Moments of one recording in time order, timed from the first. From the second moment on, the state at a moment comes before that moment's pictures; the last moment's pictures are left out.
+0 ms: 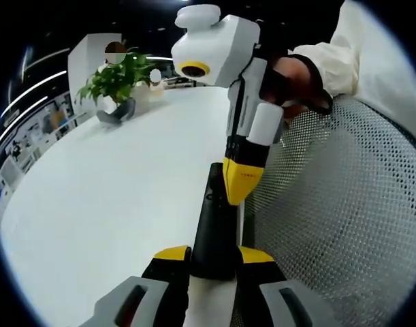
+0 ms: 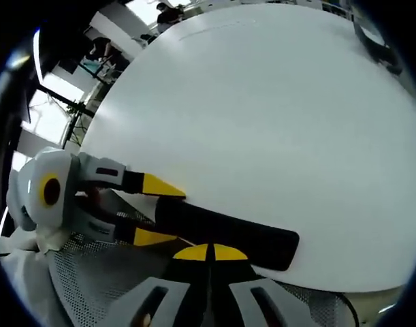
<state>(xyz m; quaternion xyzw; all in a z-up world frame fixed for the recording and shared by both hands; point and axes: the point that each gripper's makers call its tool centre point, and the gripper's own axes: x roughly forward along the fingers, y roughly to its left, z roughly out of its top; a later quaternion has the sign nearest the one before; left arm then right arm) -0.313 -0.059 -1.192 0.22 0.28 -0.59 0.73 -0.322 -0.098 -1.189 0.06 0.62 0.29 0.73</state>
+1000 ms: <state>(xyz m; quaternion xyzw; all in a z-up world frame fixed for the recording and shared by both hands) -0.312 -0.060 -1.193 0.22 0.28 -0.59 0.73 -0.306 -0.087 -1.182 0.10 0.59 0.31 0.74</state>
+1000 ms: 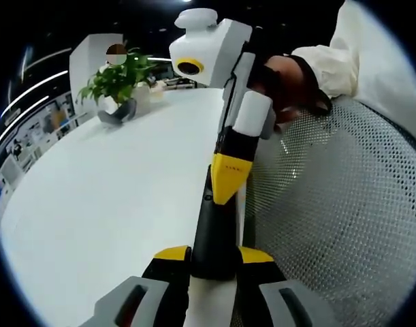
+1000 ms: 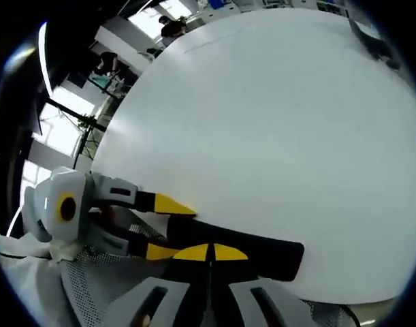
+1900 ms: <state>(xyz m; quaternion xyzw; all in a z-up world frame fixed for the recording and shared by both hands) -0.313 -0.061 -1.192 0.23 0.28 -0.59 0.73 -0.298 -0.087 -1.187 0.13 0.60 0.28 0.74</state>
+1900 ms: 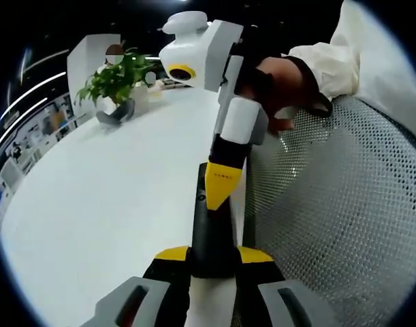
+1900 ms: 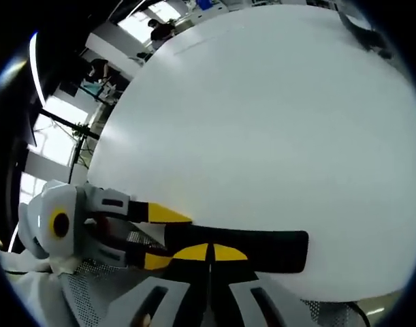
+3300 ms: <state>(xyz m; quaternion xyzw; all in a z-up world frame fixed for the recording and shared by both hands) -0.310 -0.060 -1.193 0.21 0.28 -0.58 0.74 -0.303 -0.076 -1.184 0.05 0.57 0.33 0.75</state>
